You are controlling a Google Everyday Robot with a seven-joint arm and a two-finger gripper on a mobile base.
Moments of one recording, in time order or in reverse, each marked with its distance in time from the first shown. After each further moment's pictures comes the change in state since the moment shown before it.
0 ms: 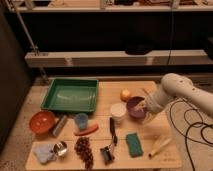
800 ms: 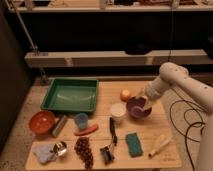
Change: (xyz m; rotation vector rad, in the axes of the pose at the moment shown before) arm 0.057 -0.093 -0.002 0.037 0.025 -0.039
